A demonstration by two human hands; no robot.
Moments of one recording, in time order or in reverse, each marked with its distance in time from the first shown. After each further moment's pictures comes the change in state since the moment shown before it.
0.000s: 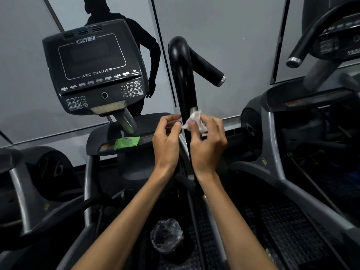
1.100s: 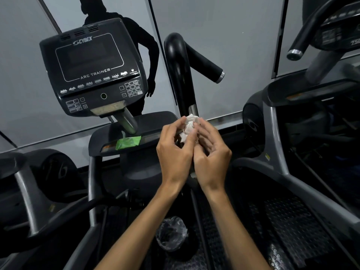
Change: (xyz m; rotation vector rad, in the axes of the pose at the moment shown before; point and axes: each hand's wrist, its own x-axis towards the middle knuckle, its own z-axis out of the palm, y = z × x) left_hand -0.032 0.003 0.008 0.228 0.041 0.235; right_hand -0.021 -0.028 -0.040 0.354 -0.229 0.338
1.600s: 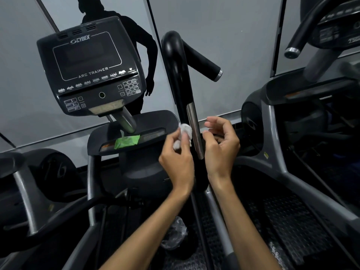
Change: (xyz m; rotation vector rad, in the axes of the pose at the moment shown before) left_hand -0.019 -0.016 0.024 -0.026 0.261 -0.190; right_hand 0.023 0.005 -0.009 0.007 0.173 0.111
